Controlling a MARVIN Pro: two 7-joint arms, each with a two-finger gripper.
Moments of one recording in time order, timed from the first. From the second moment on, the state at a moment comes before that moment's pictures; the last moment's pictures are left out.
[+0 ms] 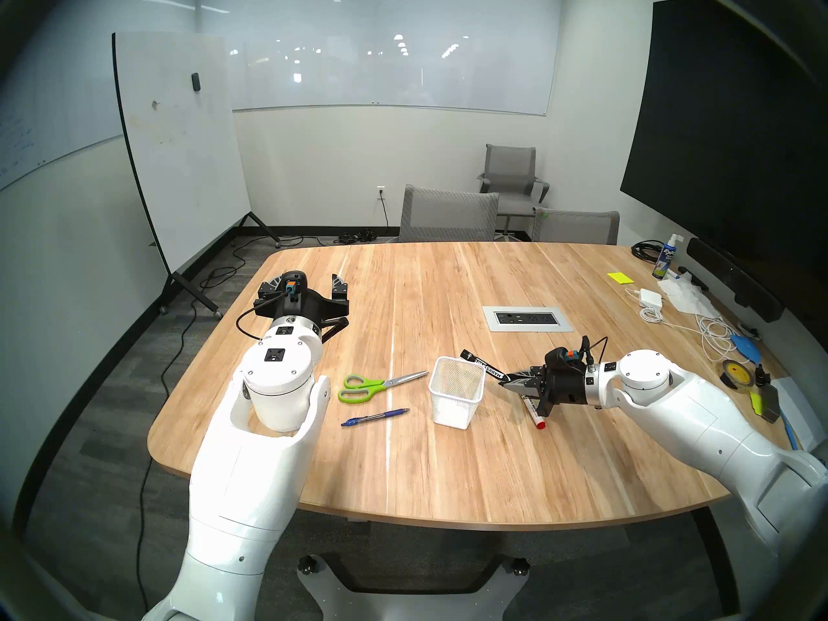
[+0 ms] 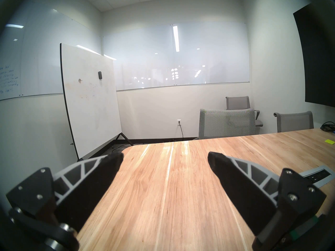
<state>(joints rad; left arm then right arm) 1.50 -1.46 -1.44 -1.91 -0.05 0.39 0.29 -1.07 -0.71 0.86 -1.24 0.57 -0.03 0.78</state>
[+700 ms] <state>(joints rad) 1.50 -1.46 -1.44 -1.91 -0.05 0.39 0.29 -1.19 -0.64 0.98 -1.36 0.71 -0.12 0.76</state>
